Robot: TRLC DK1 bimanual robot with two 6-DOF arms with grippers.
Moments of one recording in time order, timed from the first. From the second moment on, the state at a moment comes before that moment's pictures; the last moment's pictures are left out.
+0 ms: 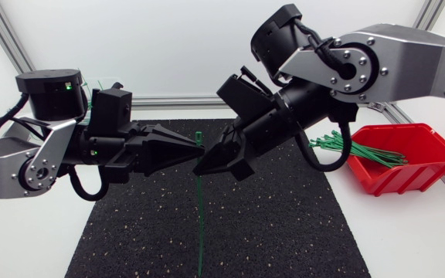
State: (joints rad) left arm -0.34 1.39 0.71 0.38 1.21 -0.13; right arm 0.65 1.56 1.27 -0.70 -0.74 -0.32
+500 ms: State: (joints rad) left arm -0.34 1.39 0.71 0.39 1.21 -0.13; right arm 0.65 1.56 1.25 -0.69 -0.74 -0.32
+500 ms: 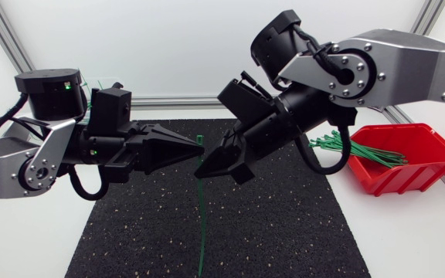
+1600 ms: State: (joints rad) left arm -0.34 1.39 0.81 0.39 1.21 -0.29; right arm 0.61 1.44 1.23 -0.69 -0.74 -0.32
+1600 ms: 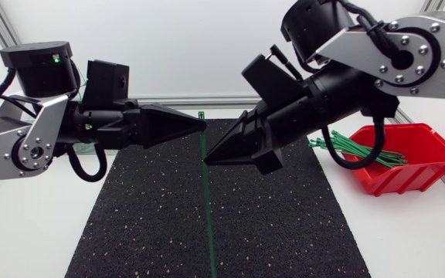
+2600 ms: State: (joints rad) left arm -0.40 1.48 0.98 0.29 1.20 -0.60; right arm 0.58 1.13 0.95 -0.69 -0.33 -0.77
